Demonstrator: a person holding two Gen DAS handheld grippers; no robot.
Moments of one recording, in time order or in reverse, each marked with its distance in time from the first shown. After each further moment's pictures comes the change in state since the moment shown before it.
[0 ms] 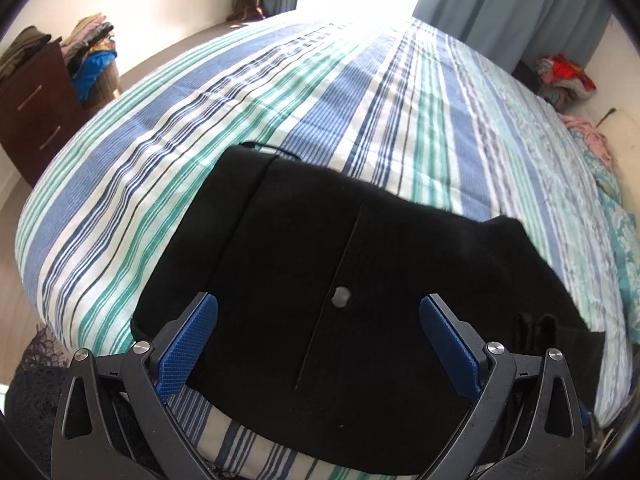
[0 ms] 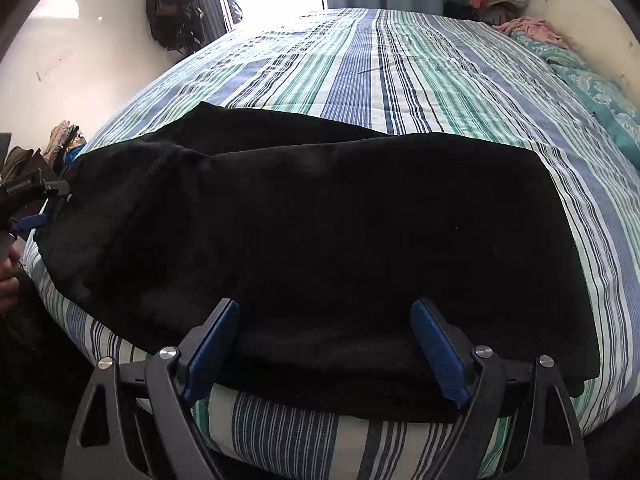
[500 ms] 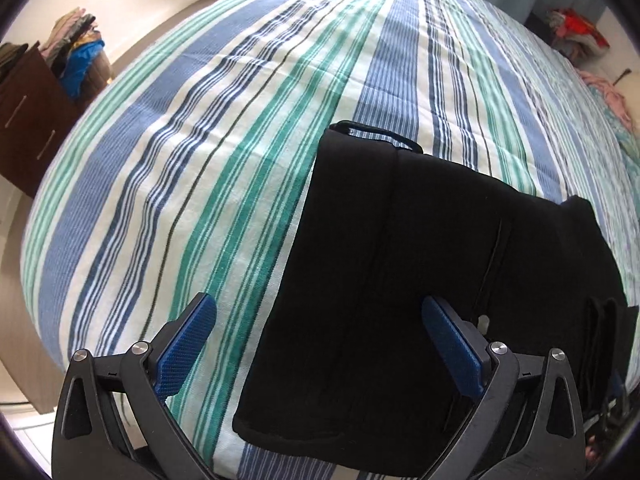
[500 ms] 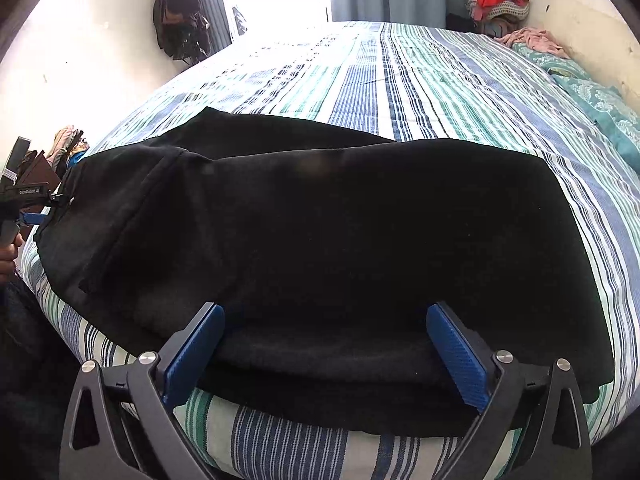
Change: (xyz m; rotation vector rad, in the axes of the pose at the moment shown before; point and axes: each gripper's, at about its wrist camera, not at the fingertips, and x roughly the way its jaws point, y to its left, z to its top) left arm 0.062 0.063 0.025 0.083 0.197 0.068; right arm 0.005 0.009 -0.001 -0.007 -0.056 0.012
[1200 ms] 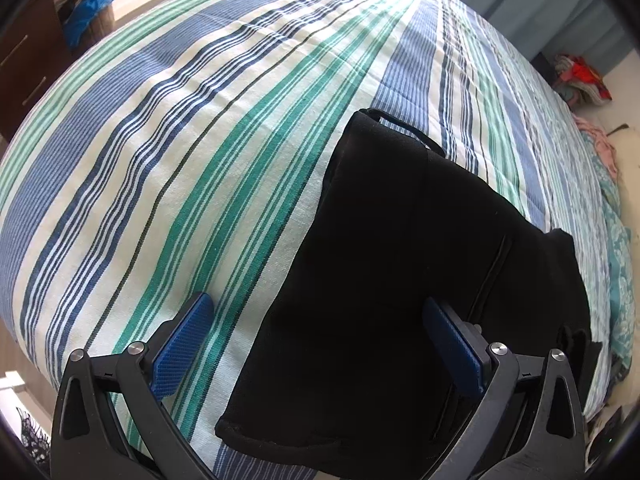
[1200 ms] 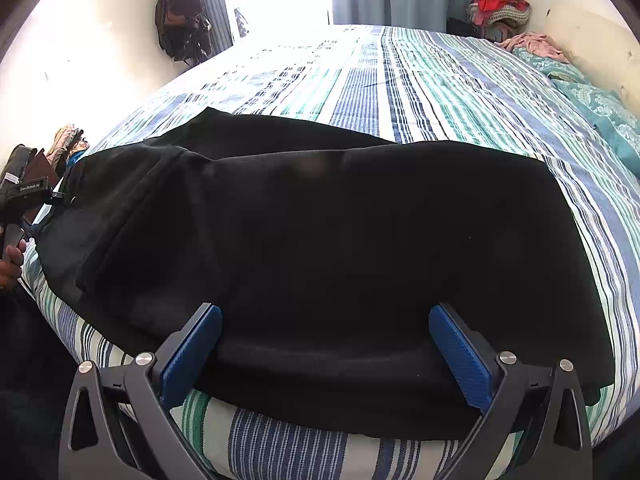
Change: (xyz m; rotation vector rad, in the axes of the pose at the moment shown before) left arm 0.003 0.020 -0.009 -0.150 0.009 -0.125; right arm 0.001 0.002 0.001 -0.007 -0.010 -0.008
